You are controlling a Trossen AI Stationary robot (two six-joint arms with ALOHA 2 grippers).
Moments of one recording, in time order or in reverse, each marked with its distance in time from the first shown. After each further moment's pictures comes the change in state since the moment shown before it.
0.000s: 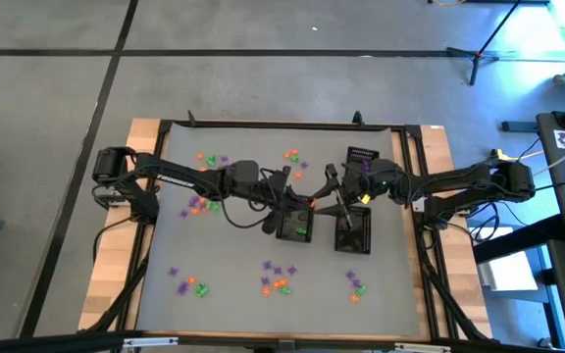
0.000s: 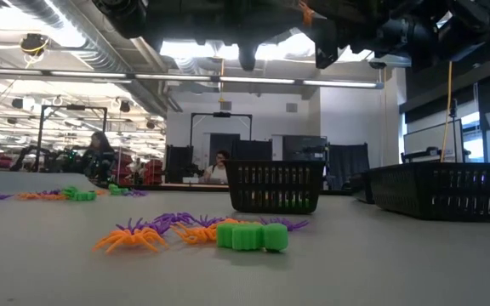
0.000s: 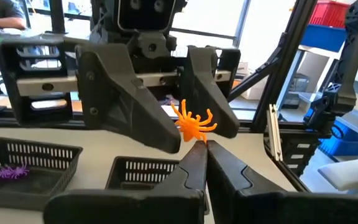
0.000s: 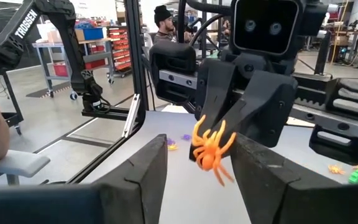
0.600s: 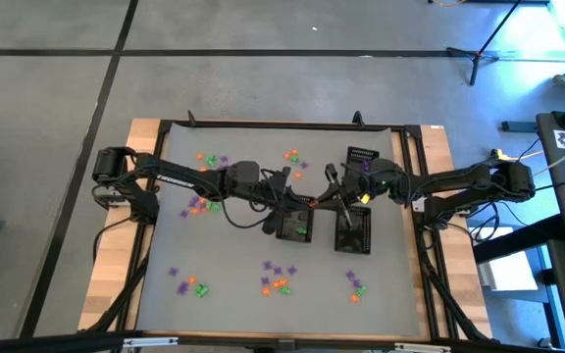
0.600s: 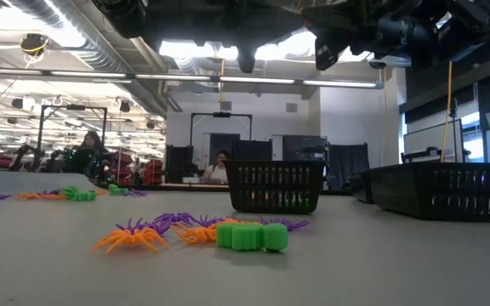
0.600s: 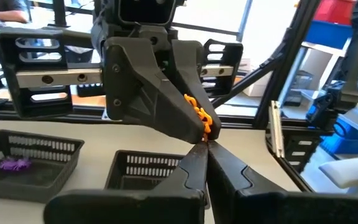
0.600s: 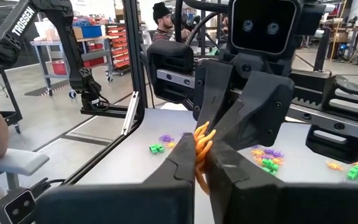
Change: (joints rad) left arm 0.000 0.000 0.000 -0.018 -0.026 -0.008; right arm 0.000 0.000 0.000 -0.012 0.002 -0.001
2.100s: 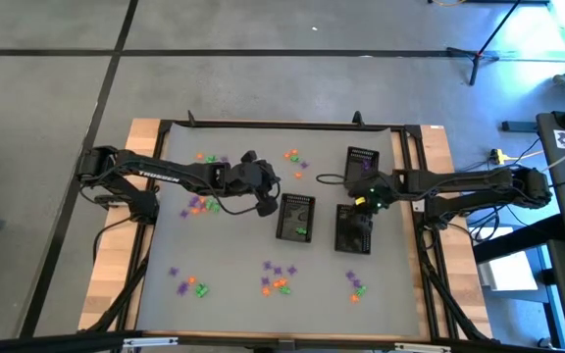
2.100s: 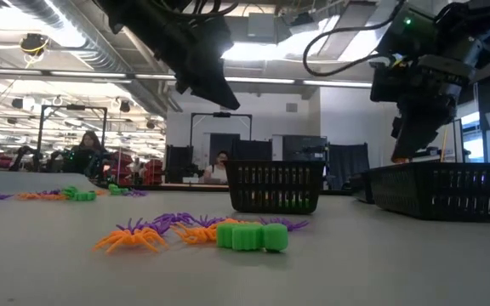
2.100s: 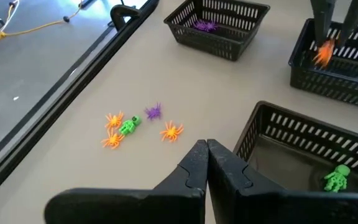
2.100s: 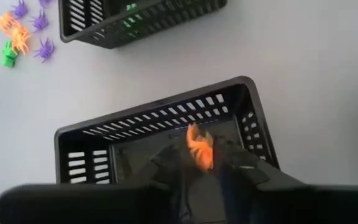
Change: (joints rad) left arm 0.015 -0.140 0.000 -0.669 -0.599 0.016; right arm -0.025 -0.191 0.000 -1.167 0.249 0.261
